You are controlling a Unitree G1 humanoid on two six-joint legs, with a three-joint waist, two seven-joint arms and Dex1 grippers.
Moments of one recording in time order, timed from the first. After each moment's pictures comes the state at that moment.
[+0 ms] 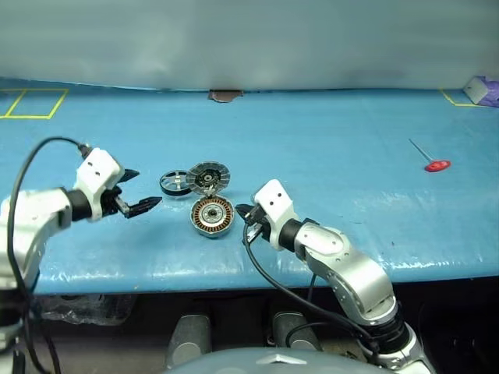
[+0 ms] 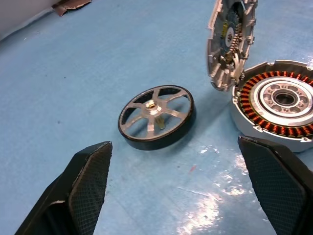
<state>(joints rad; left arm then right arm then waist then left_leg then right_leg) -0.29 0.98 0.07 -0.09 -0.39 0.59 -0.97 -0.19 -0.22 0.36 -0.60 0.17 0.94 0.35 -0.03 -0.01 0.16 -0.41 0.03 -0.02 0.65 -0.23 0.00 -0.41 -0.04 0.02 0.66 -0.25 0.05</state>
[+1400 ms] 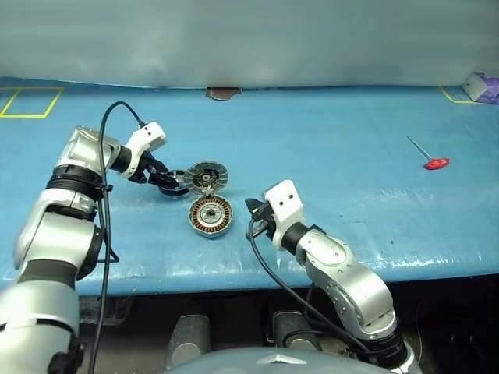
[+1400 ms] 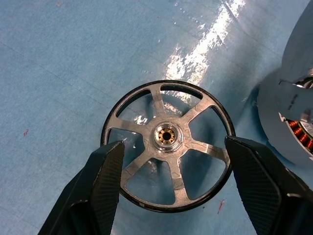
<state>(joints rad) -1.06 0.66 -0.33 0.96 0.08 0.49 -1.32 -0.10 -0.16 0.34 -0.63 0.15 0.86 0.20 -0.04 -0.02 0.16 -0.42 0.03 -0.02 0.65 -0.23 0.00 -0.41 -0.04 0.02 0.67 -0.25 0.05</state>
